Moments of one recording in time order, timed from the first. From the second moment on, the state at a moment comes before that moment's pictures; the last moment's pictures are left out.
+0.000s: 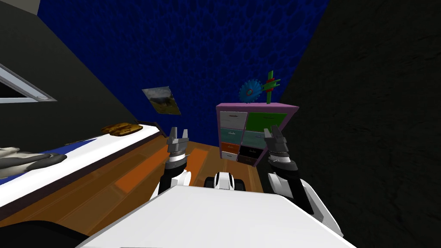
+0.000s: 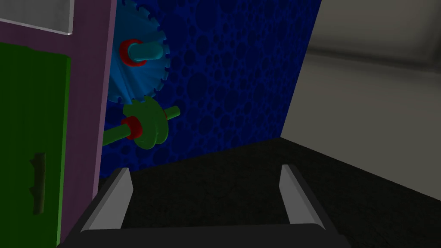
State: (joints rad) left arm 0.55 -0.02 -0.04 -2.27 -0.02 -0.64 0.03; right arm 0.45 -0.11 -0.09 -2.21 0.17 -0.58 -0.03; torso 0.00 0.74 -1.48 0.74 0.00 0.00
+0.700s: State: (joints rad) left arm 0.55 -0.02 -0.04 -2.27 -0.02 -0.64 0.03; right arm 0.45 -0.23 -0.17 -2.19 0.32 -0.56 0.12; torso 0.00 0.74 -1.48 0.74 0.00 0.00
